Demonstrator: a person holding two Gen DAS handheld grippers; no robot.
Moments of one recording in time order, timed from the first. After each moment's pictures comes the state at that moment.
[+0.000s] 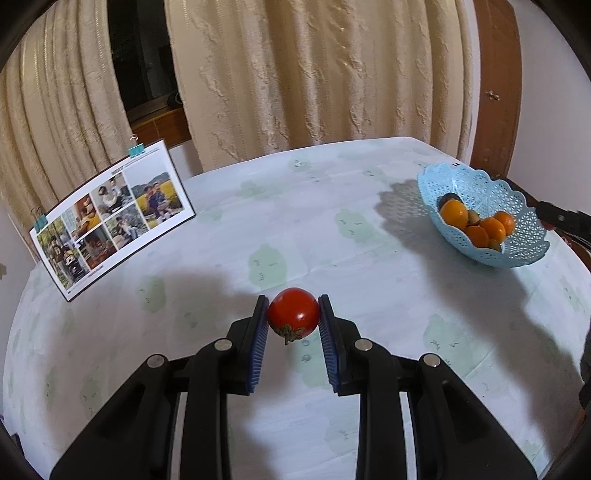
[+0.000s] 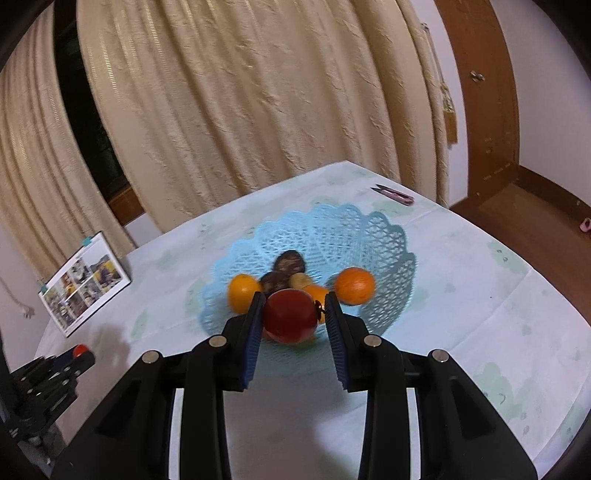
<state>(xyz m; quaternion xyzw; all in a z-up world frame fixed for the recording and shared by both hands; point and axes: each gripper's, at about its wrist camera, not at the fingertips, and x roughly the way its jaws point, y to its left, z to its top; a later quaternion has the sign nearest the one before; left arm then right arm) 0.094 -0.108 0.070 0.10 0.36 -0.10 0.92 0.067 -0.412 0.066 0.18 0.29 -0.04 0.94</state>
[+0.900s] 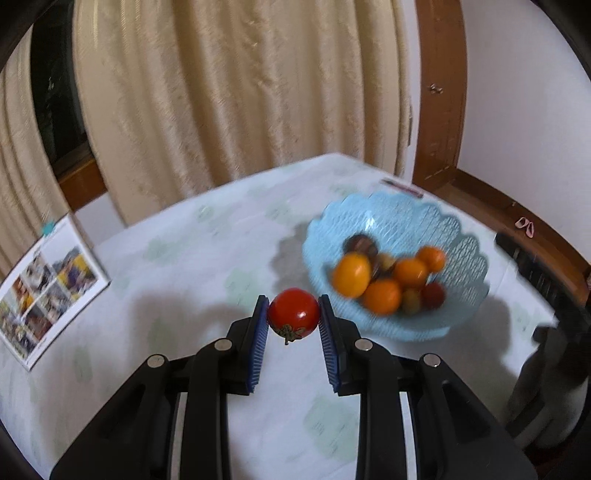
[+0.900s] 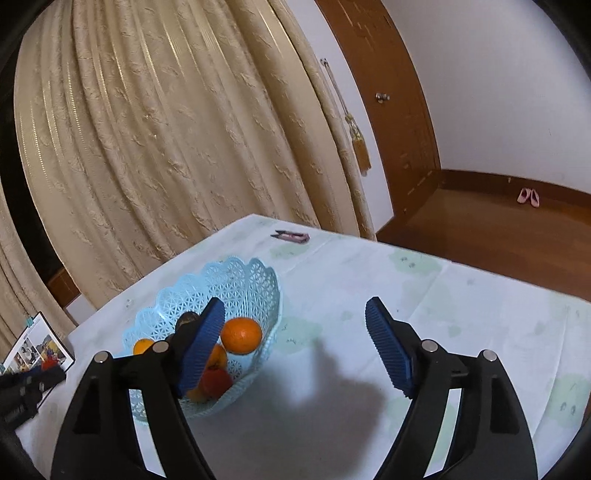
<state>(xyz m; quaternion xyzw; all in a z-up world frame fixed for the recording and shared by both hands) 0.122 -0.227 0.101 0.13 0.33 -0.21 0.91 0.036 -0.467 0.042 0.24 0.18 -0.20 0.93</state>
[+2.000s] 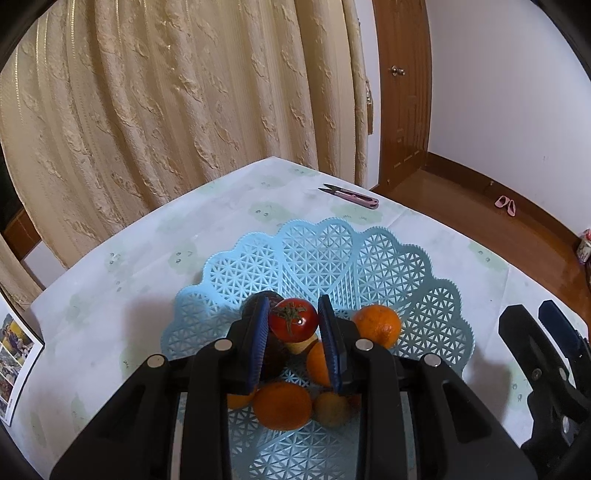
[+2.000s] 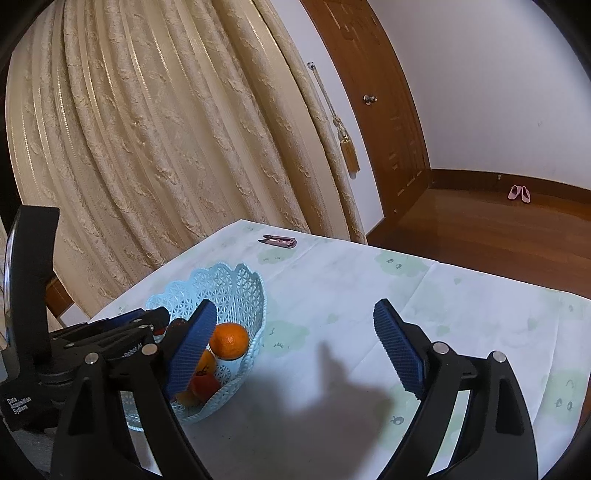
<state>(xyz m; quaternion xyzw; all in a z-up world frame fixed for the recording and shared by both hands) 0.173 -0.357 0.069 0.16 0.33 -0.27 0.89 0.030 -0.475 0.042 0.24 0.17 -0.22 0.93</state>
